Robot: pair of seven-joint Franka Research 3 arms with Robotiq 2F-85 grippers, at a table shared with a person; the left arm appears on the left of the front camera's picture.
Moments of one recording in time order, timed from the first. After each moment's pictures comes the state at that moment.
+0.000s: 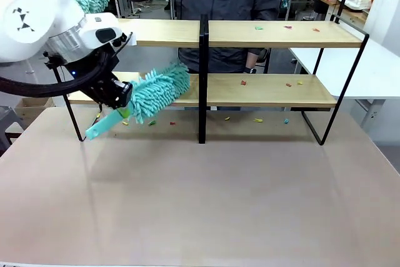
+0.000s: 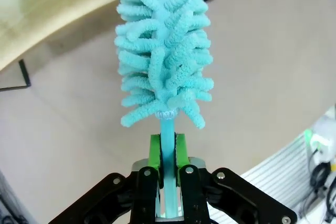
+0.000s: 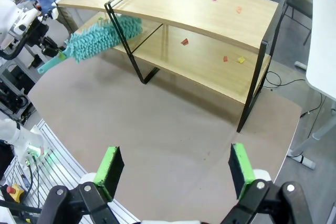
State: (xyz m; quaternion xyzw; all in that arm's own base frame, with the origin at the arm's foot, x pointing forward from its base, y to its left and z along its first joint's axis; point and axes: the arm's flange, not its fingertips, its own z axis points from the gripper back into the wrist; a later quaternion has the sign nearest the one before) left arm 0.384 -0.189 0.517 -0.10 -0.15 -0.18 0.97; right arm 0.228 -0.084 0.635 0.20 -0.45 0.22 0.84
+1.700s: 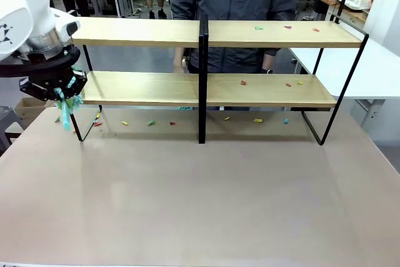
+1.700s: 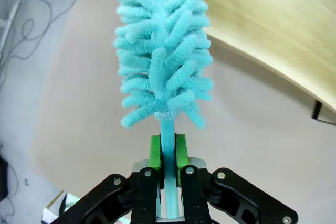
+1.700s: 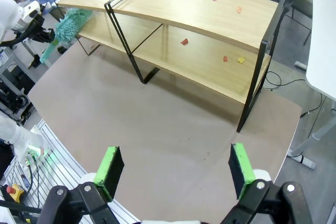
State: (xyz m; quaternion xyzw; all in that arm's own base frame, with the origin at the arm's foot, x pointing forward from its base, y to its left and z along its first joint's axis) left arm 0.400 -0.107 0.517 0.04 -0.19 0.20 0.96; right arm 0.228 -0.084 0.635 0.20 -0.45 0.22 0.84
